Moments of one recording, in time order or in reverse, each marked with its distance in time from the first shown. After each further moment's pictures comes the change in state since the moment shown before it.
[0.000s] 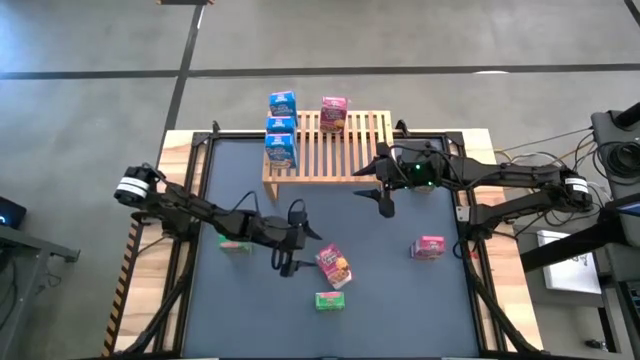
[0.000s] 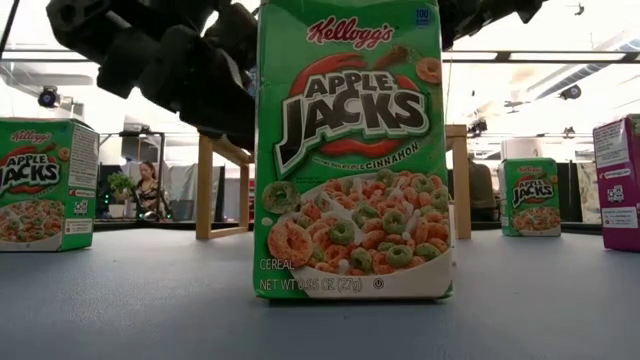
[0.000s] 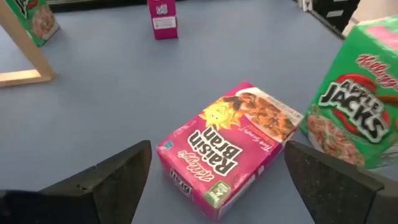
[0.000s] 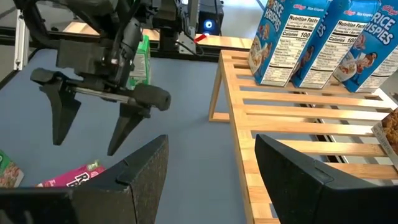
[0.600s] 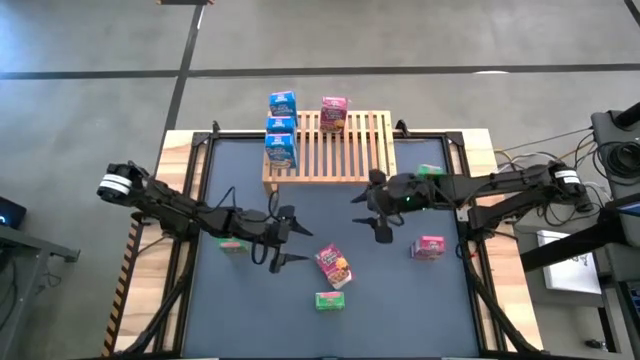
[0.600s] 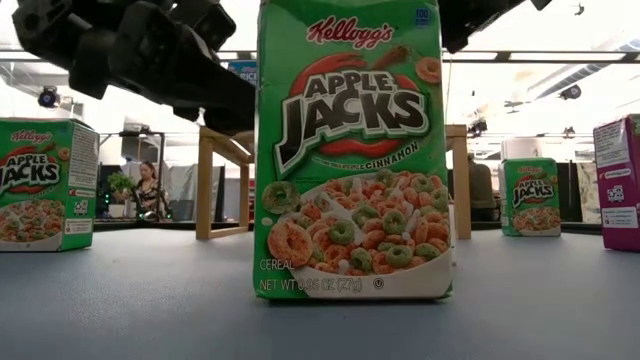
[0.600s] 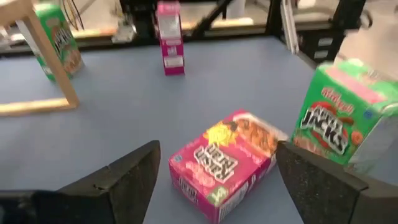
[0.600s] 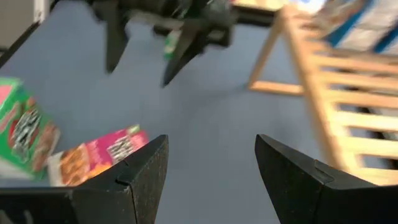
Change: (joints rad) left arm 0.000 -0.155 -0.165 0.179 -0.005 -0.005; right arm 0.231 0.078 -0.001 -0.078 0.174 0.064
